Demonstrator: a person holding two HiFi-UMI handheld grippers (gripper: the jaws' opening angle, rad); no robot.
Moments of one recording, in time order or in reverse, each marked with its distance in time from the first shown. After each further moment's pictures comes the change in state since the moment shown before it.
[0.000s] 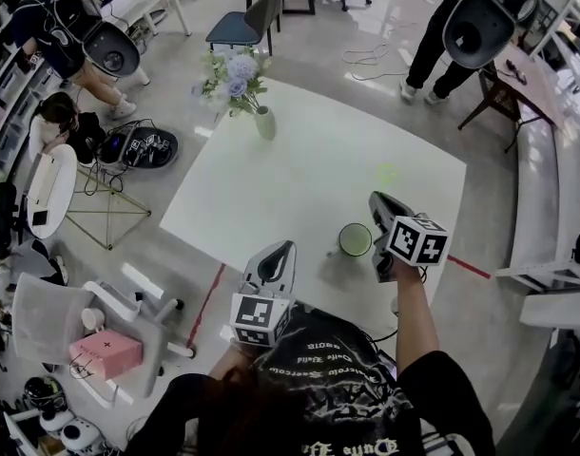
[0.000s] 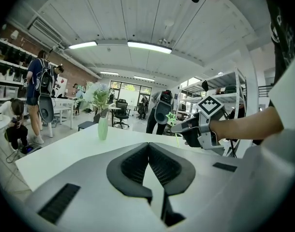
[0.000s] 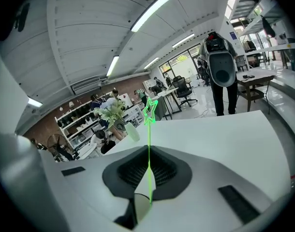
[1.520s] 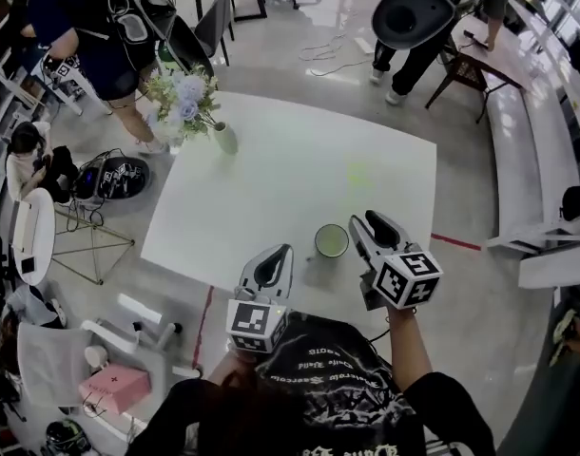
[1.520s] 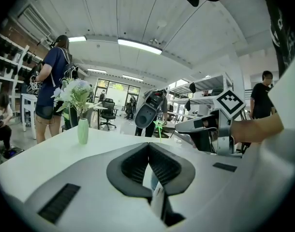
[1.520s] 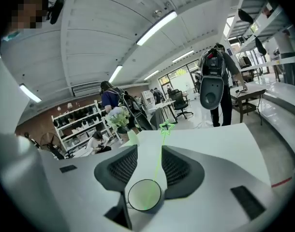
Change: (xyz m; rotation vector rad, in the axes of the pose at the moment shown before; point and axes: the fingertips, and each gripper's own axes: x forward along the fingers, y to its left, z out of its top) left arm 0.035 -0.046 0.015 0.030 0.001 -0.153; right arm -0.079 0.012 0.004 -0.059 -0.143 -0.060
